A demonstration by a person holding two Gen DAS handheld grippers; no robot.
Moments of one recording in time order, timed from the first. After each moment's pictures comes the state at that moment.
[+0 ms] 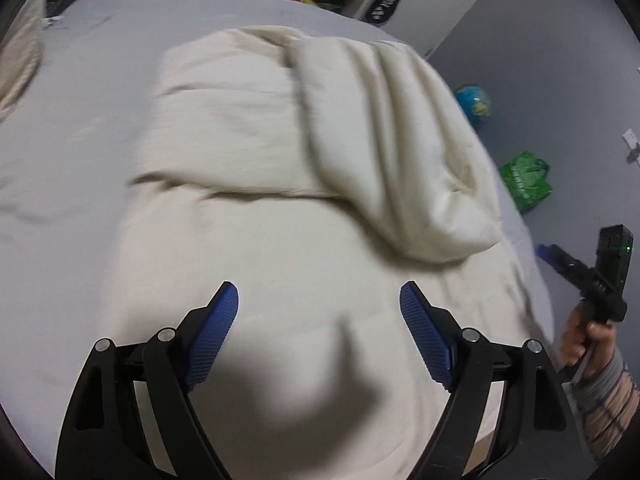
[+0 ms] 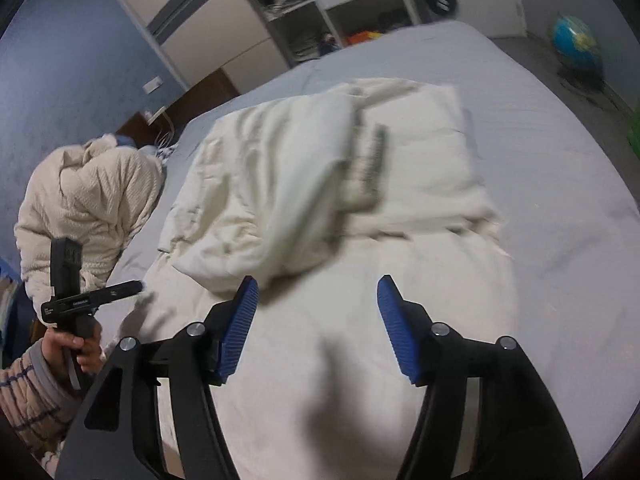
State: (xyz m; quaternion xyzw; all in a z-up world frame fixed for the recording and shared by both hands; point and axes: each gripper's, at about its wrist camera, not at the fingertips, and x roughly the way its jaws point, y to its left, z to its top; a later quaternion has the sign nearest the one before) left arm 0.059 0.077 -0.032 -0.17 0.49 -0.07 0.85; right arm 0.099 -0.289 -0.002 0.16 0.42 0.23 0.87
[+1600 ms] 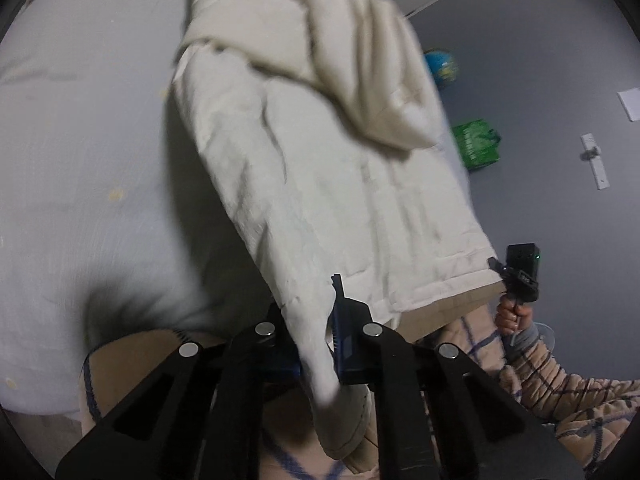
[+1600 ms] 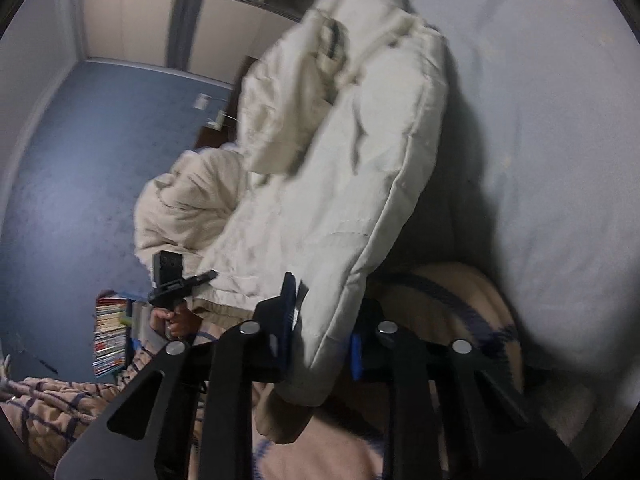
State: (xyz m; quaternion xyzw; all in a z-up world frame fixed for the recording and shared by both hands) left arm -0.026 0.111 -0.015 -0.26 0.55 -0.18 0.77; right arm -0.012 -0.389 -0.069 0.38 0.47 0.37 0.70
